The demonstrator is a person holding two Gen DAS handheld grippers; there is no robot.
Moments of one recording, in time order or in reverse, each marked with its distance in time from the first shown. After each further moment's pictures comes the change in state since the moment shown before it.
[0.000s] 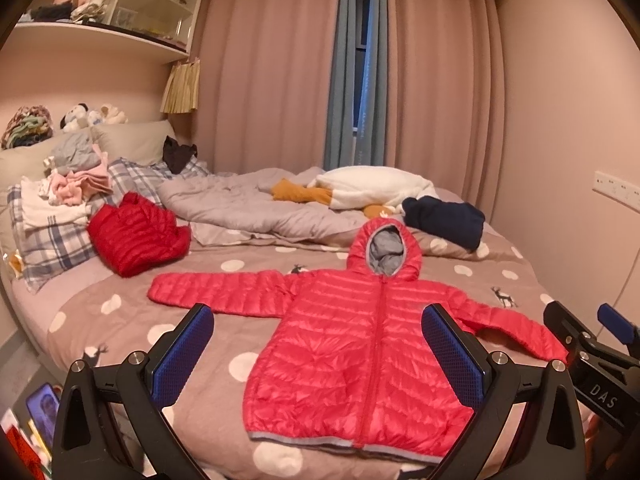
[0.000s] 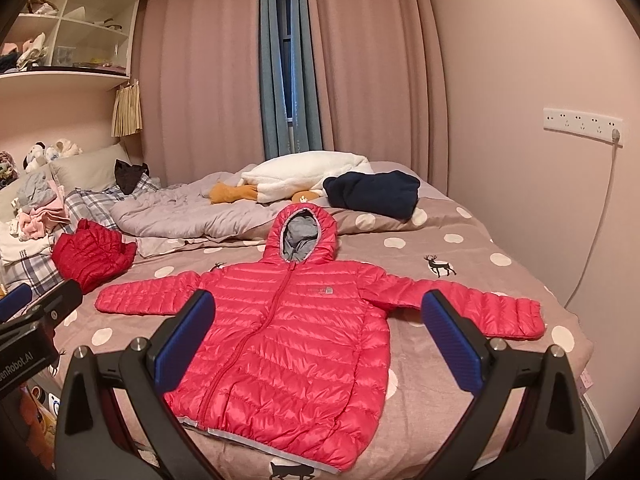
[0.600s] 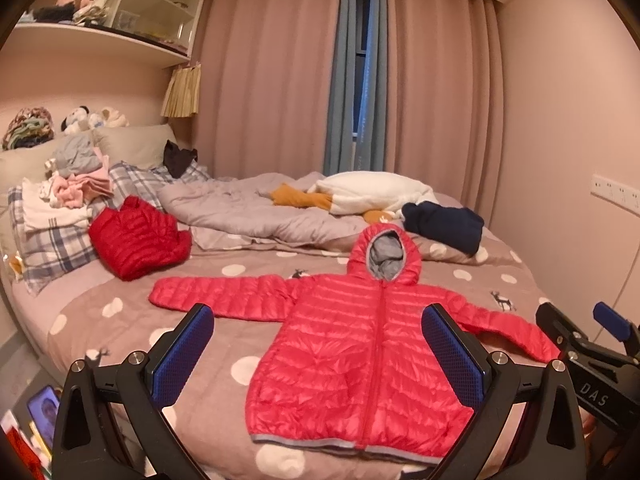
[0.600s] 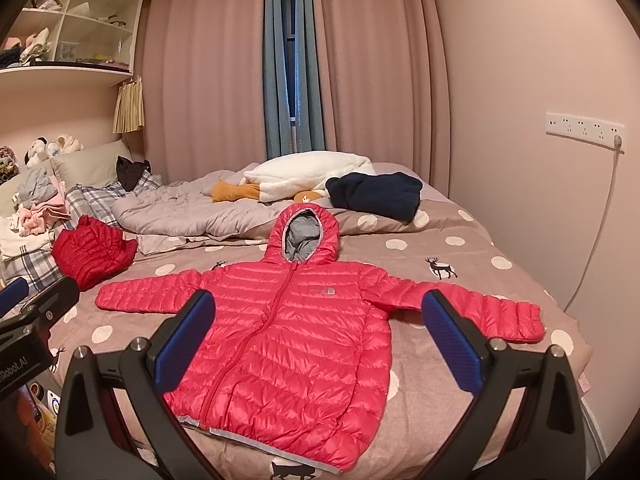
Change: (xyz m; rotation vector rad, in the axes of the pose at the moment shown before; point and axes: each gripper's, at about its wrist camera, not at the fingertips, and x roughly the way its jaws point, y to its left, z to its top) left arm -0.003 0.003 0.004 -0.007 -0.016 -0.006; right arm 0.001 0.006 0.003 -0.026 0.002 -0.008
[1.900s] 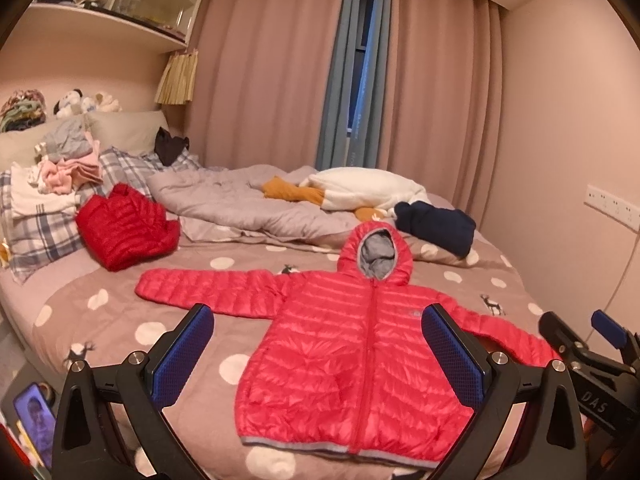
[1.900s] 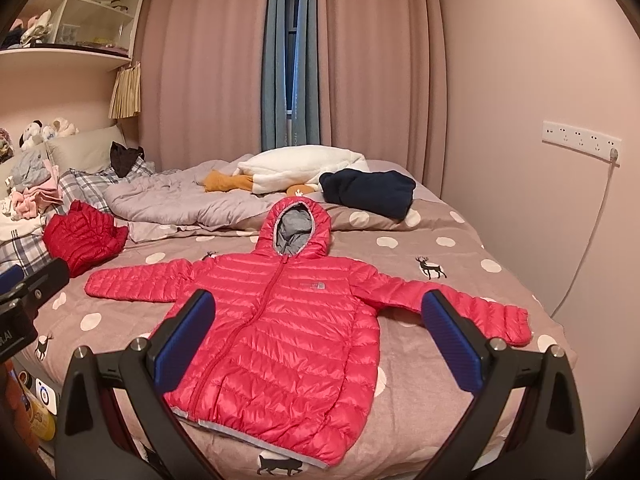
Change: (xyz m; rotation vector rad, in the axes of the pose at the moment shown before) left arm 0.025 0.004 0.011 -0.038 0.040 -0.045; right arm 0.003 0.000 0.000 -0.027 0.007 -0.026
